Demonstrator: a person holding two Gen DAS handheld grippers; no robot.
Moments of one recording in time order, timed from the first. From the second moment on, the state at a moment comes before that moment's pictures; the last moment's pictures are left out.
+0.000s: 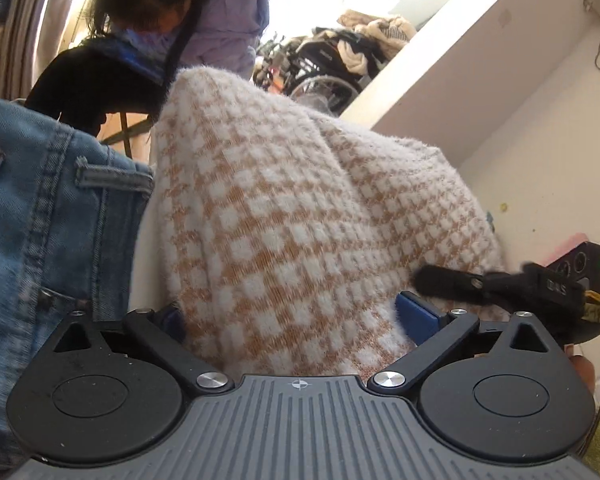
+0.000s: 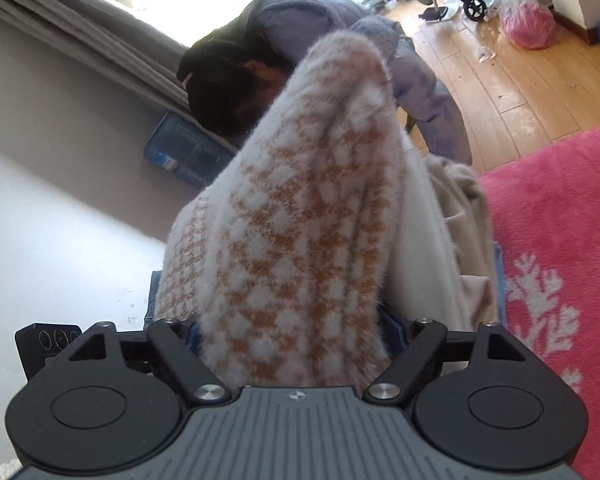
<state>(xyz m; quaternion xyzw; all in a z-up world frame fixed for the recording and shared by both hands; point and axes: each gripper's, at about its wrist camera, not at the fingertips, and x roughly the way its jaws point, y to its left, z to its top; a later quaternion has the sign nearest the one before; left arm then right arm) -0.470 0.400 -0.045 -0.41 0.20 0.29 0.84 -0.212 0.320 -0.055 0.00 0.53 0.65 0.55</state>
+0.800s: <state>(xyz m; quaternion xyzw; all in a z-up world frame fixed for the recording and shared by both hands) -0.456 0.284 -0.041 -0.18 0.24 0.26 0.92 -0.338 0.250 -0.066 -0.21 0.25 0.63 0.70</state>
